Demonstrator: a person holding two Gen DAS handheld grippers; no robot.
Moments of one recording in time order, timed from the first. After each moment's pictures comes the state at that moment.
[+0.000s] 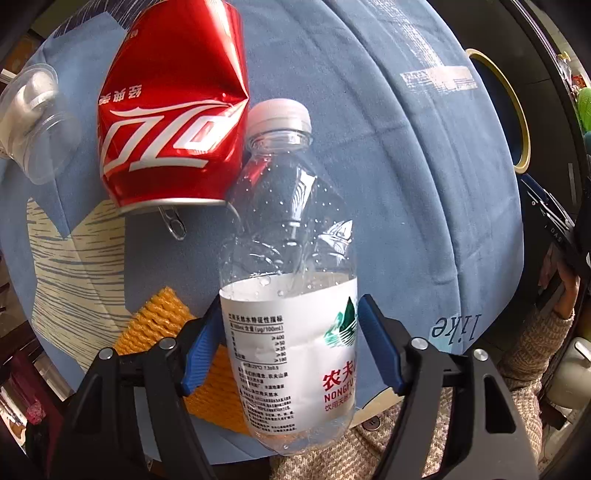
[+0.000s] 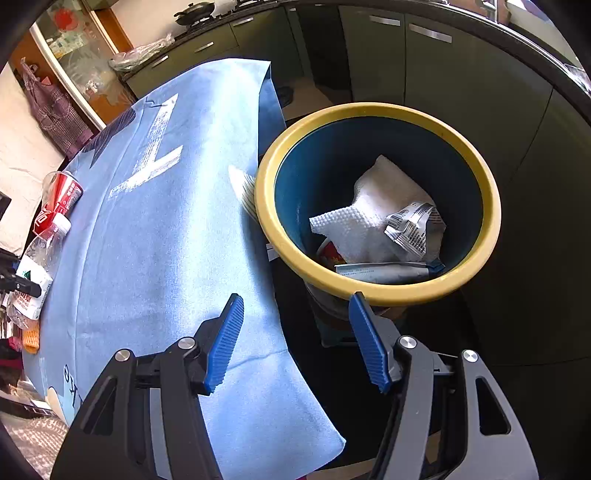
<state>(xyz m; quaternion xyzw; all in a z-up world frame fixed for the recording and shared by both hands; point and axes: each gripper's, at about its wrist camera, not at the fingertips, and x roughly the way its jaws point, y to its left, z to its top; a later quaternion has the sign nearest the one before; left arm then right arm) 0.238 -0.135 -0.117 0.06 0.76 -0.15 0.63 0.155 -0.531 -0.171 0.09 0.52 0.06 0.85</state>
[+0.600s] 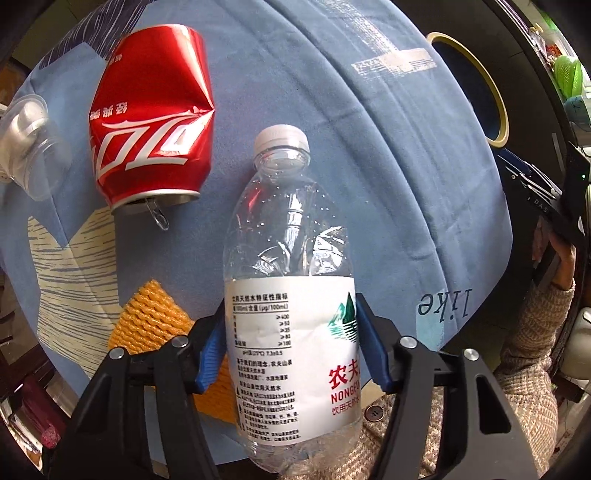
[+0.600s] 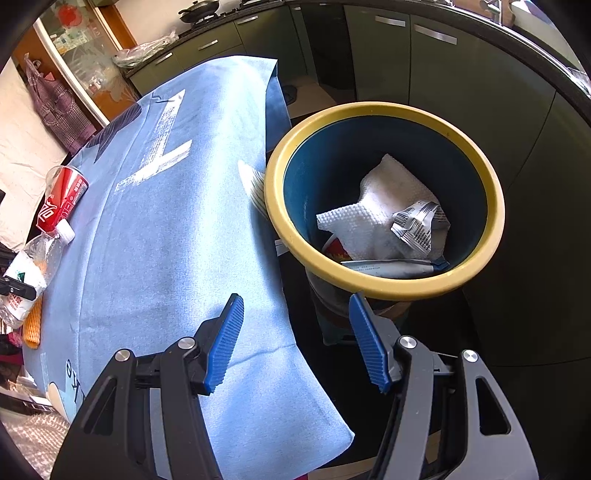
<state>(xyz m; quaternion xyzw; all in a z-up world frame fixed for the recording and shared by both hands) 0.221 -0.162 -0.086 0.10 0.74 -0.19 0.64 0.150 -0.525 -0.170 0.08 0.52 0.07 0.85</state>
